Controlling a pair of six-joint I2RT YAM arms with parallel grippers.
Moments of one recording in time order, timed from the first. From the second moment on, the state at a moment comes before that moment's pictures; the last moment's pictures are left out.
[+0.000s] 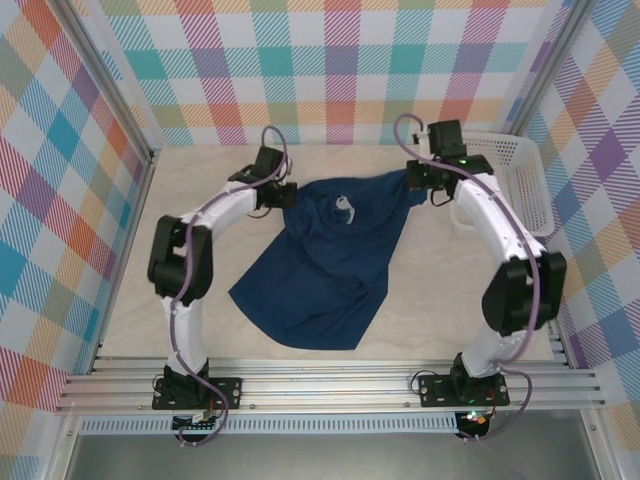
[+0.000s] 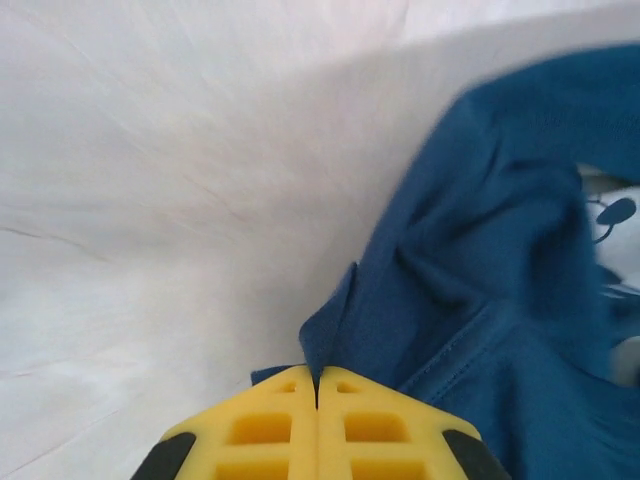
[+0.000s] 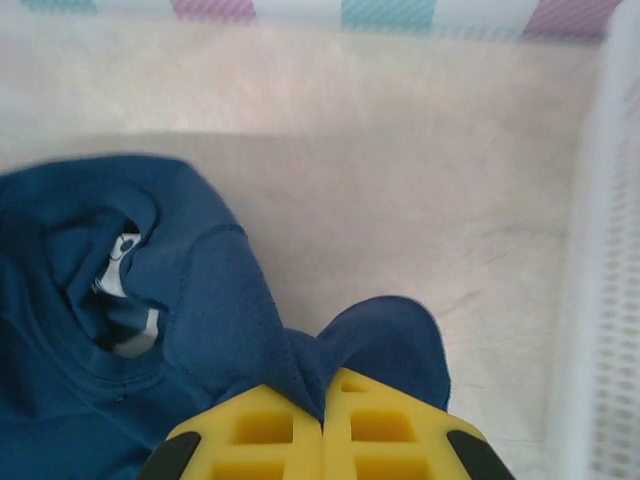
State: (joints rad) left arm -0.35 1.96 1.62 -0.51 -0.01 -0.20; right arm 0.21 1.63 1.60 -0.73 0.00 0.07
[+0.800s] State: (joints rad) left arm -0.25 0.86 1.70 -0.59 -0.08 -0.28; right arm 0.20 0.93 1.88 -0.81 -0.23 0.11
